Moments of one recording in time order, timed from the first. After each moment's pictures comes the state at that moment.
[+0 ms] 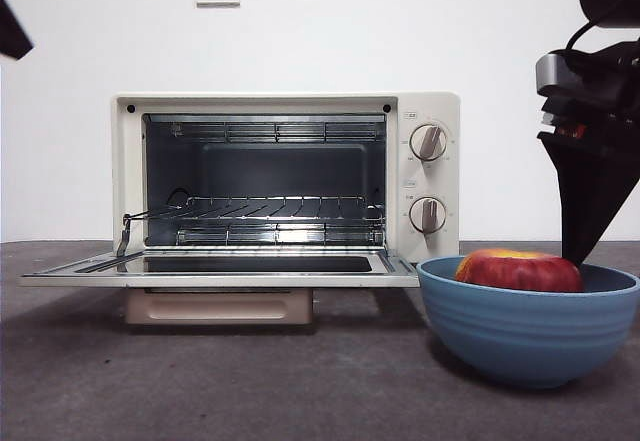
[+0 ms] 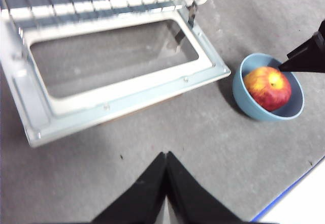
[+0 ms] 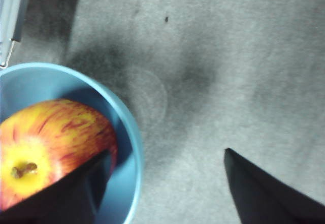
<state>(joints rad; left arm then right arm) -0.42 0.65 0.72 -0.70 0.29 -0.16 0.29 1.31 0.82 -0.69 -0.19 0.15</state>
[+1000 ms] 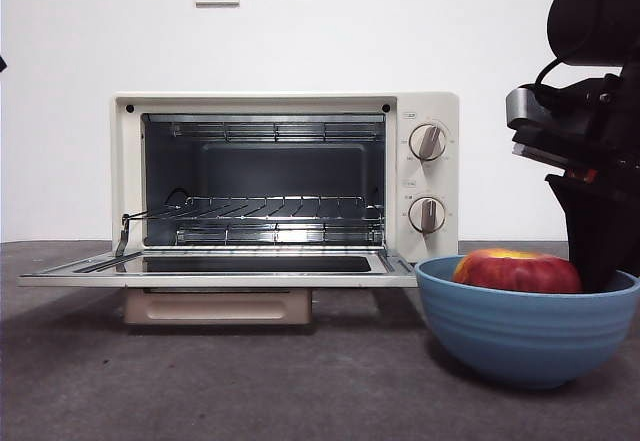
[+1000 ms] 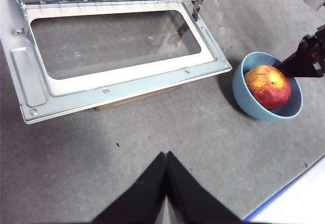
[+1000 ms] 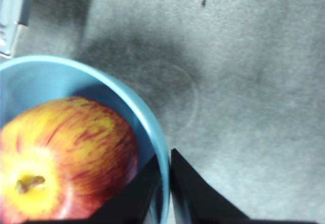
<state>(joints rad) -0.42 0.59 0.66 -0.70 0.29 -0.23 0.34 1.40 0.82 -0.65 -0.25 0.17</state>
